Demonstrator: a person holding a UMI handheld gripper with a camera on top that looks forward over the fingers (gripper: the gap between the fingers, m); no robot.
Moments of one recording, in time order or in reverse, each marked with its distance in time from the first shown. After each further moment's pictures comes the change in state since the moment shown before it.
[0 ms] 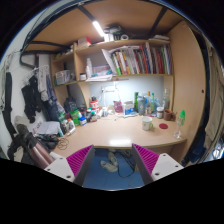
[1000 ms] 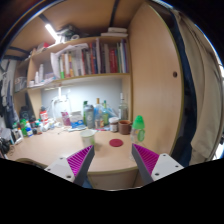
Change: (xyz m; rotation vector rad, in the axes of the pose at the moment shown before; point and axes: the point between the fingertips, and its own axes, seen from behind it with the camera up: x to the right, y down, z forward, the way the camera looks) arm 0.349 -0.007 0.158 0.183 0.308 0.015
